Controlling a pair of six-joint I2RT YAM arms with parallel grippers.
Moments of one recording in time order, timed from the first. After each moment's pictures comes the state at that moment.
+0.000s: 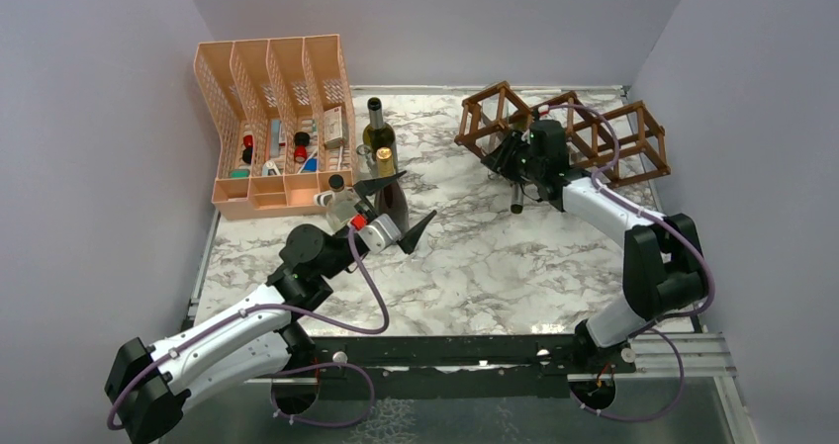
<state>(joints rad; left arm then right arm) -0.84 0.79 0.49 0.60 0.15 0.40 0.32 1.59 1.01 0.05 -0.11 0.63</state>
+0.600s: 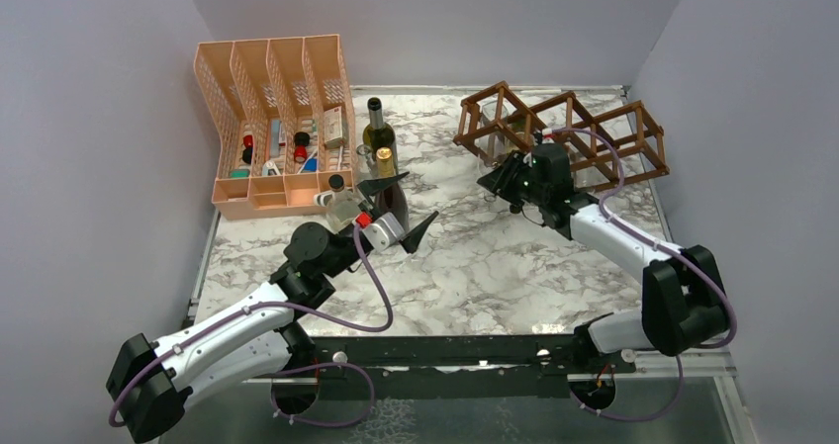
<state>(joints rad) -0.84 0.81 0.49 0.60 0.15 0.40 0.38 1.41 0.82 0.07 -0.13 0.76</state>
